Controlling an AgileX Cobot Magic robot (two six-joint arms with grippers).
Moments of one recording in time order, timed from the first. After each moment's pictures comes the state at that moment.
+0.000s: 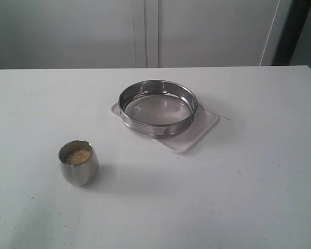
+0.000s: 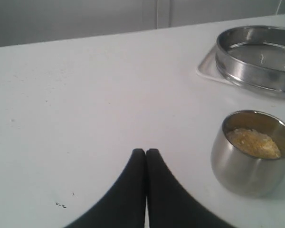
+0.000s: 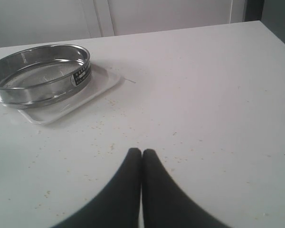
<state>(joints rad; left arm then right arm) -0.01 0.91 -0.05 0.46 -0.54 -0.34 0.12 0.00 -0.01 0.00 0.36 0.19</state>
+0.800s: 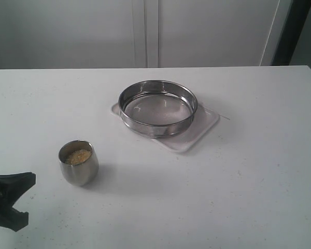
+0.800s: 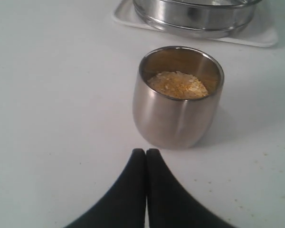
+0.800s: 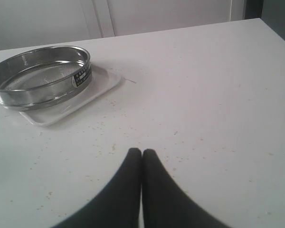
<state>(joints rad) -0.01 1.42 -0.05 0.66 -0.93 -0.27 0.12 0.00 -0.01 0.00 0.36 0.20</state>
